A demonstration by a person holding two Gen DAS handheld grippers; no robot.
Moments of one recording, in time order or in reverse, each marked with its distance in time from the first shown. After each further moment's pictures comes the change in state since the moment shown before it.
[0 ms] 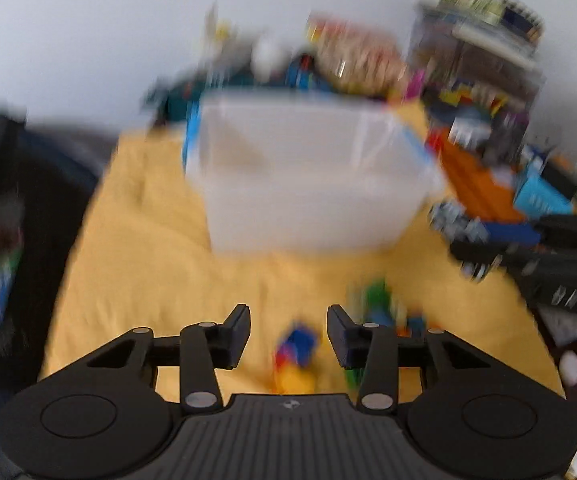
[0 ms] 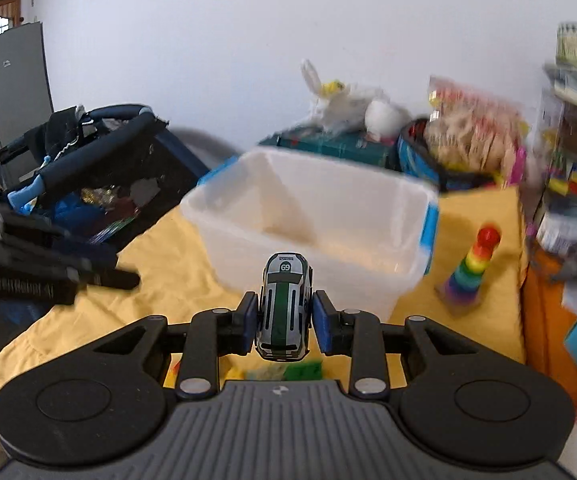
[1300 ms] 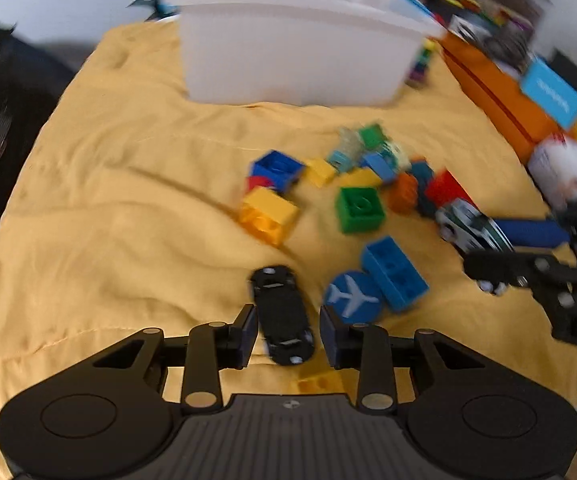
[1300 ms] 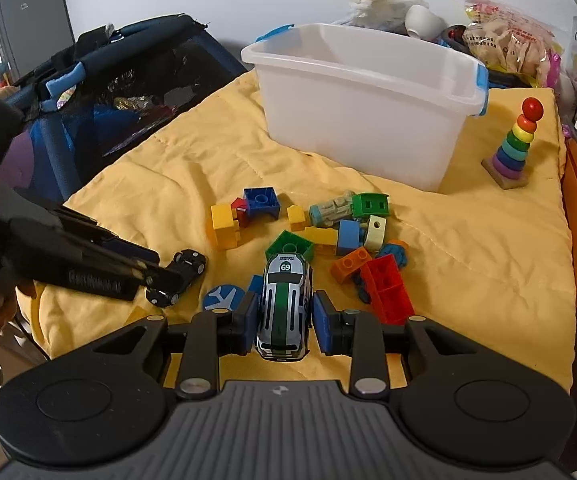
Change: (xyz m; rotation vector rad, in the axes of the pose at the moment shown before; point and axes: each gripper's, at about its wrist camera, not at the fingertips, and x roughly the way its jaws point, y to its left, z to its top) left arm 0.043 -0.023 -0.091 0.046 0.149 0.011; right arm -0.005 0.039 -0.092 -0.051 0.193 0.044
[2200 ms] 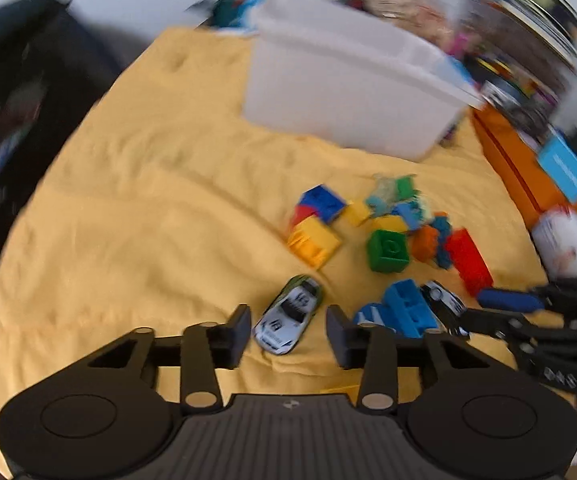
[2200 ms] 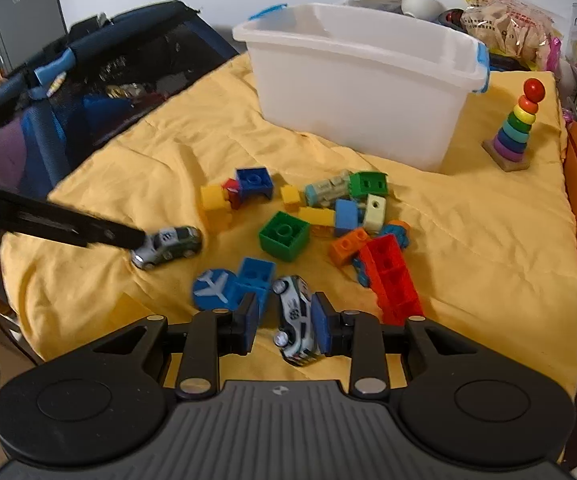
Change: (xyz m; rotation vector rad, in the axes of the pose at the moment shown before) left arm -0.032 0.041 -0.012 -0.156 -0.104 -0.015; right arm 0.017 -0.004 -0.007 -0.006 0.056 -0.017
